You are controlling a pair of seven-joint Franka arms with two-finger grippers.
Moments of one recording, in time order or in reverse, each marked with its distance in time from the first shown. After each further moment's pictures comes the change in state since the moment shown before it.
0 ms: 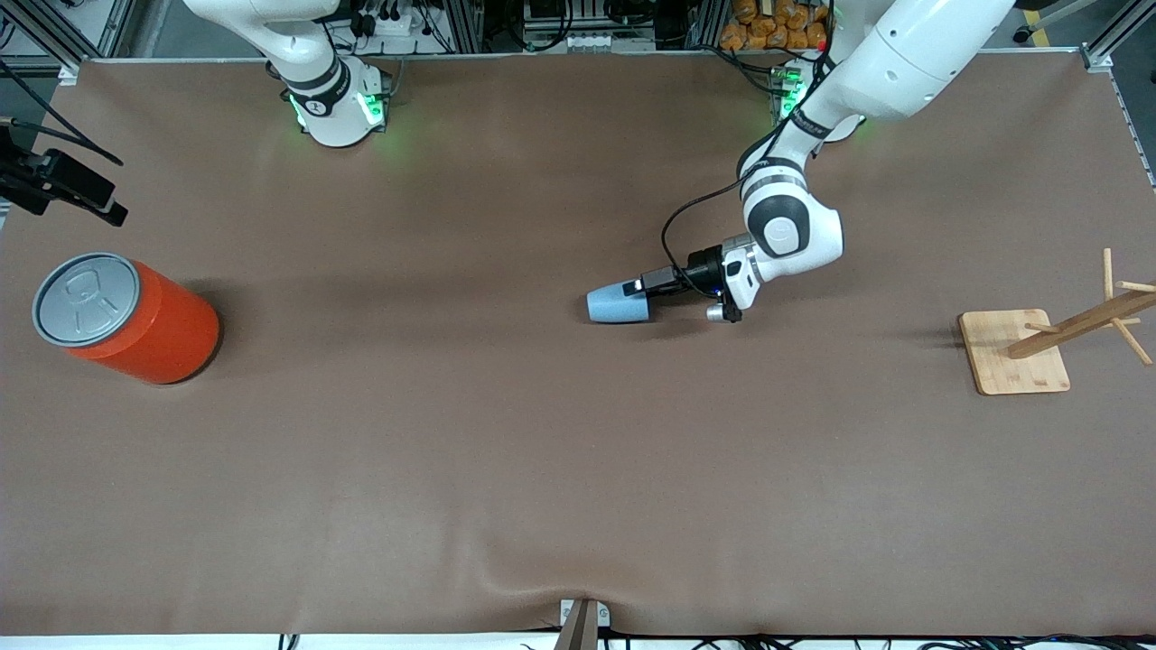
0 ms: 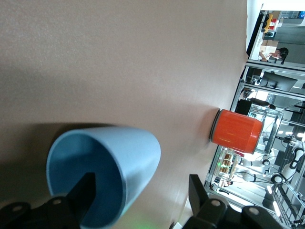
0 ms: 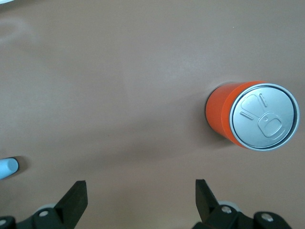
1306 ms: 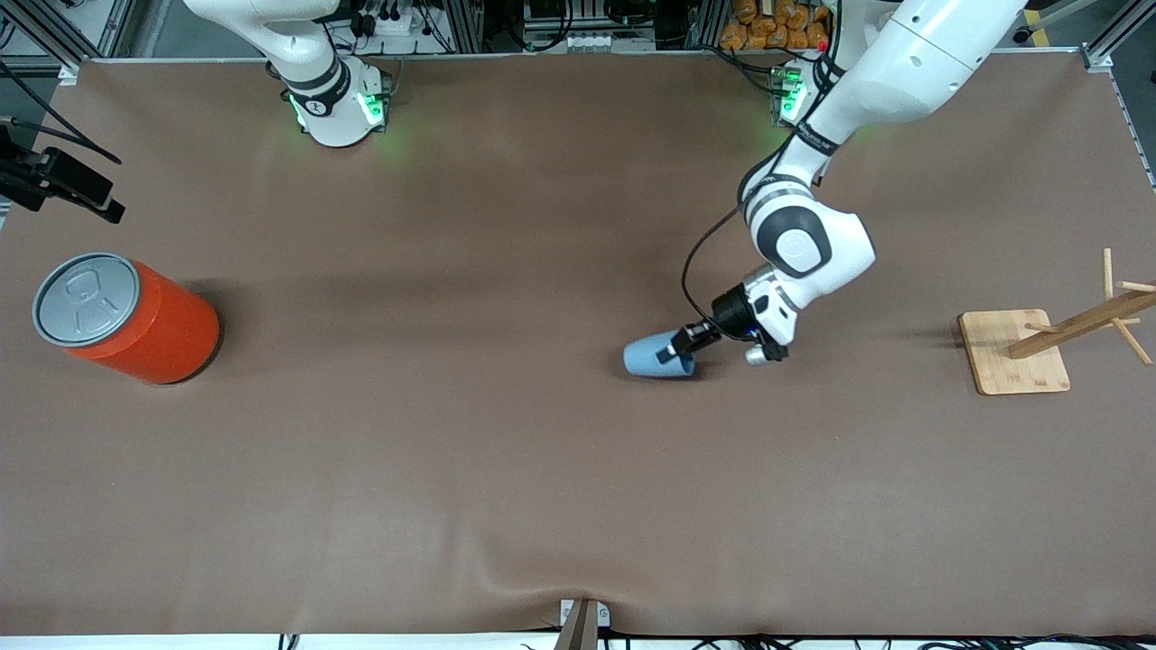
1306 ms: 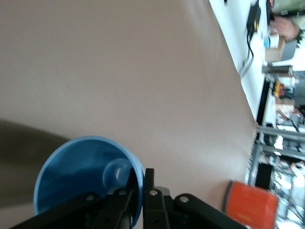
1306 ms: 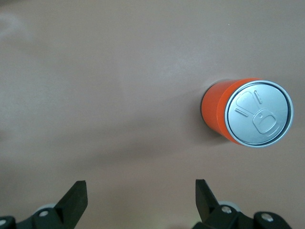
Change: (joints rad) left arm 0.011 -0.027 0.035 0.188 0.081 0.321 -0.125; right arm 0.000 0.000 -0.001 0.003 -0.013 -0.017 0.001
